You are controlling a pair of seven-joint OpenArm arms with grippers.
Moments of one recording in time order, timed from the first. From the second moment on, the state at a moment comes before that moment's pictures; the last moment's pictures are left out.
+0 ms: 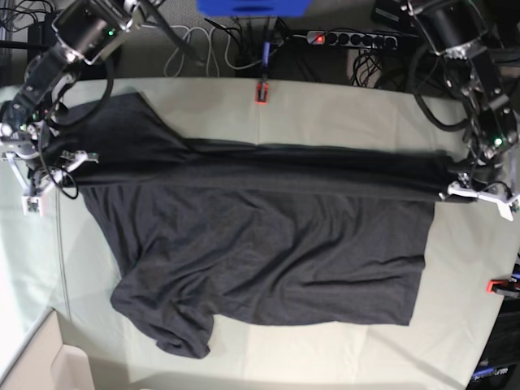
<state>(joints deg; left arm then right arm) 2.2 -7.0 -30.9 87.0 -11.5 -0.1 41.2 1.2 -2.9 47.1 91.2 -13.1 40.1 -45.2</state>
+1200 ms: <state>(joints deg) 1.1 -7.3 -24.1 82.2 -11.6 0.1 41.5 5.9 1.6 47.6 83.1 -12.9 40.1 -44.9</state>
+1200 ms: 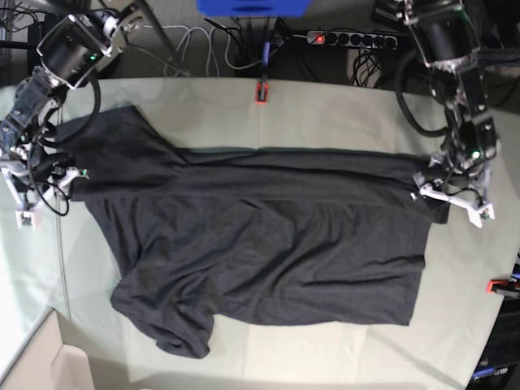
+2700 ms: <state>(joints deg) 5.7 -10.5 -29.1 80.9 -12.1 -0.5 34.2 -8.3 -3.3 46.9 90.4 -12.4 40.1 -45.1</state>
